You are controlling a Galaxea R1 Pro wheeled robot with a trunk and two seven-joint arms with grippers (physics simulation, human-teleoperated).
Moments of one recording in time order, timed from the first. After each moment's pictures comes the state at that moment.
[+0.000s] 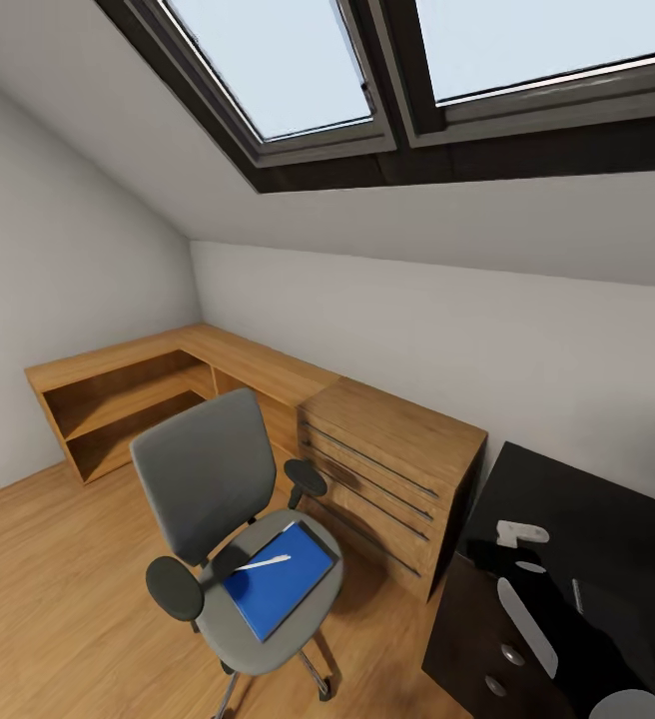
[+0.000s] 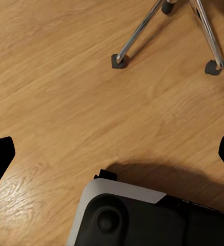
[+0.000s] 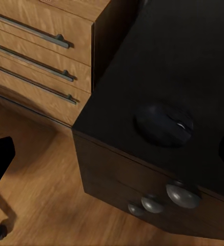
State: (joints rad) left arm -0.06 0.04 -0.10 -0.15 0.41 -0.47 -0.02; right arm -0.46 -0.20 0.18 -0.93 -0.39 0.37 -0.34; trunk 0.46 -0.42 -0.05
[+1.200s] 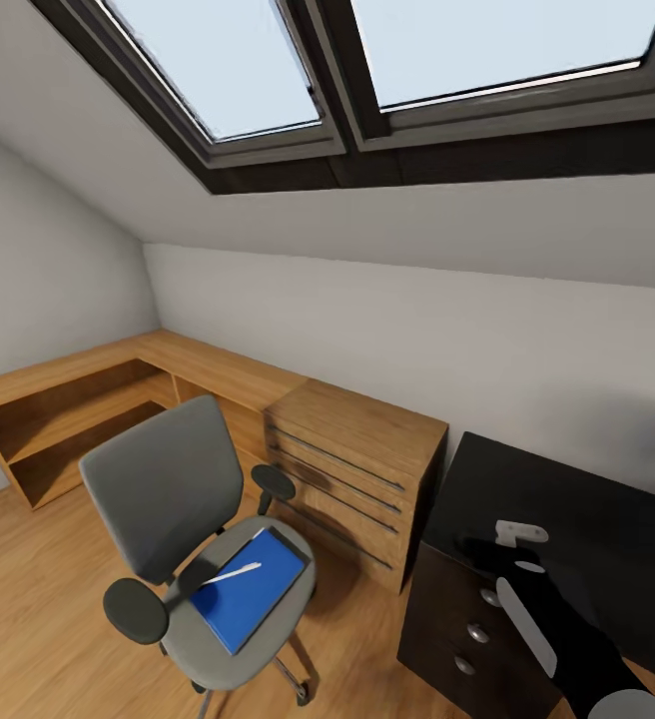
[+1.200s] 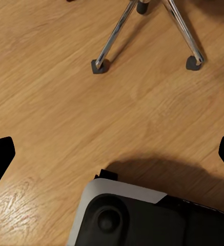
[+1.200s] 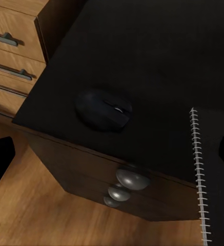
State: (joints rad) left arm -0.06 0.04 -0.10 -0.15 0.41 -0.47 -0.02; right arm -0.46 -0.20 0.18 -0.93 -0.39 0.37 -0.34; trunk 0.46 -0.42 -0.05
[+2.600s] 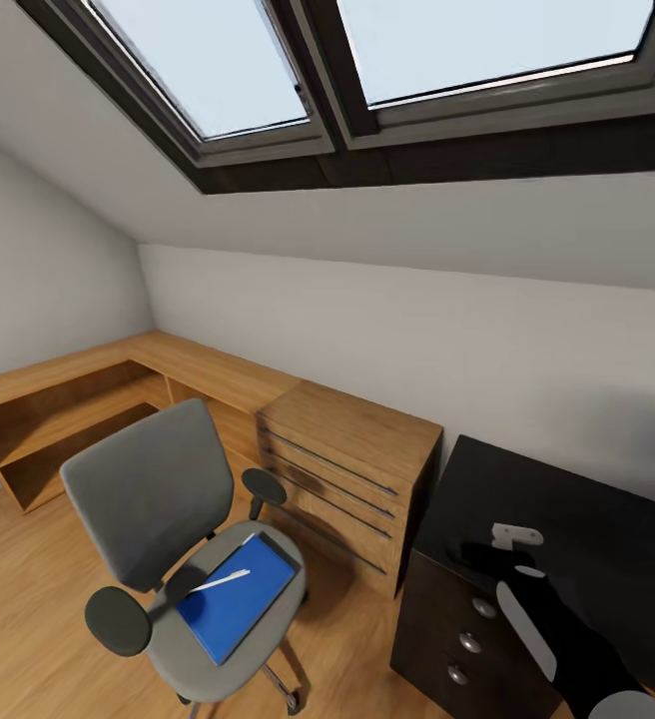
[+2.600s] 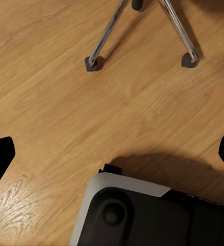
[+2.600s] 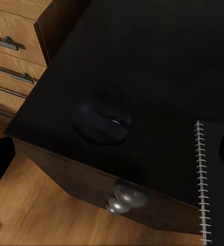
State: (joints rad) left arm -0.06 0.04 -0.10 -0.13 0.42 -0.47 -0.02; right arm -0.46 -0.20 0.19 -0.91 -0.39 0.34 -0.28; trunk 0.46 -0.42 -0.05
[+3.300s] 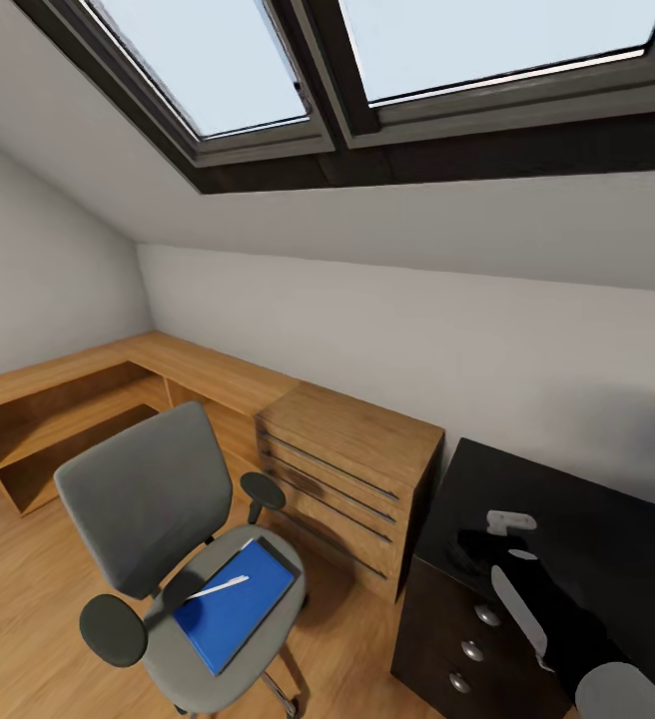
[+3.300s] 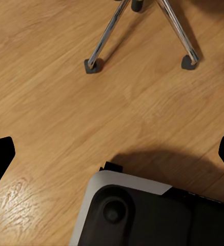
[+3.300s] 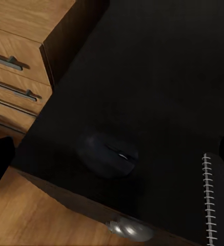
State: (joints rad) left arm -0.06 0.04 -0.10 -0.12 0.42 -0.47 -0.02; right arm -0.53 -0.20 0.22 -0.85 -0.39 0.33 -0.28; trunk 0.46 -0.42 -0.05
